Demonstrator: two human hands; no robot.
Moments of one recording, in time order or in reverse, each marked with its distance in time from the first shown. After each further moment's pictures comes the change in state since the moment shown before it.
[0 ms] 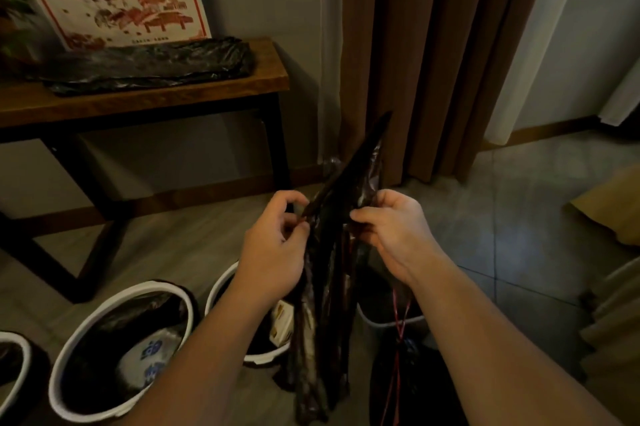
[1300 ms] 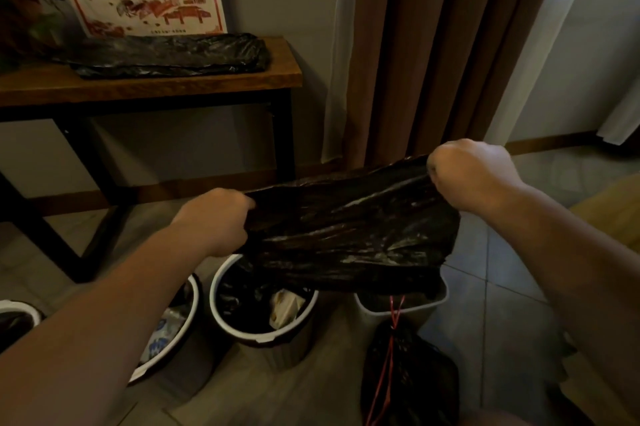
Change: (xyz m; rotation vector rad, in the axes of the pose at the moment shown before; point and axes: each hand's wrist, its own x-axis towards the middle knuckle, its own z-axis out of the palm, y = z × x) left_hand 0.036 -0.018 -0.104 1.200 -0.313 0.038; right_hand -0.026 -0.116 -0.038 -1.968 0.206 -0.509
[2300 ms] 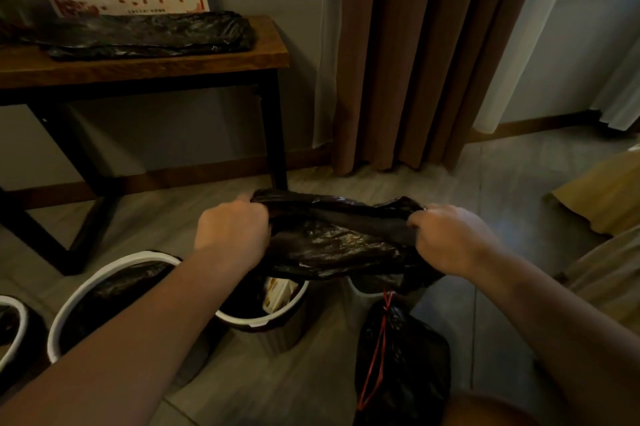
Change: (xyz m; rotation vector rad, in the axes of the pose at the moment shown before) left_hand -0.018 0.064 0.041 0.180 0.206 -0.128; right_hand -0.073 -0.007 0.091 0.114 -0.240 -0.051
